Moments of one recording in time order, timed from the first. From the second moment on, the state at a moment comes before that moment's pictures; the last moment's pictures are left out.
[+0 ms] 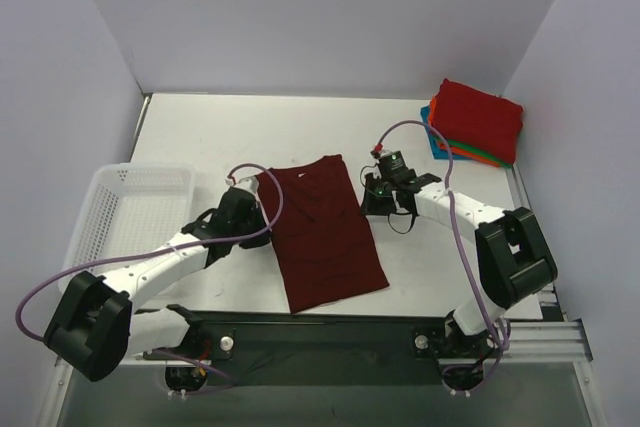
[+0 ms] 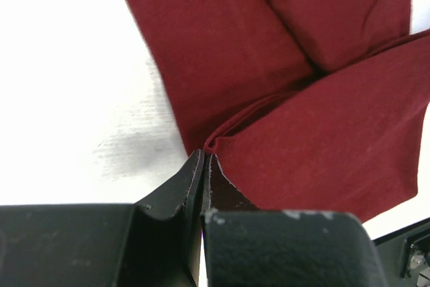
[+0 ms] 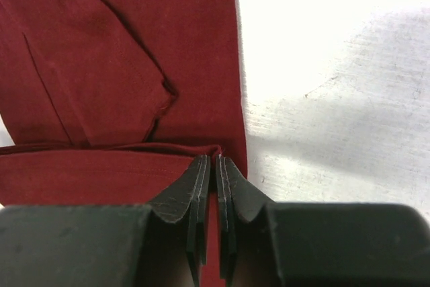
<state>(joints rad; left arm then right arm) -0.56 1.20 0.60 -0.22 0.00 -0.68 0.46 1.59 0.93 -0.29 -0.11 0.43</state>
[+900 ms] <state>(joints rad) -0.52 1.15 0.64 -0.24 -0.02 -0.69 0.50 1.72 1.23 -0.36 -0.08 0.42</state>
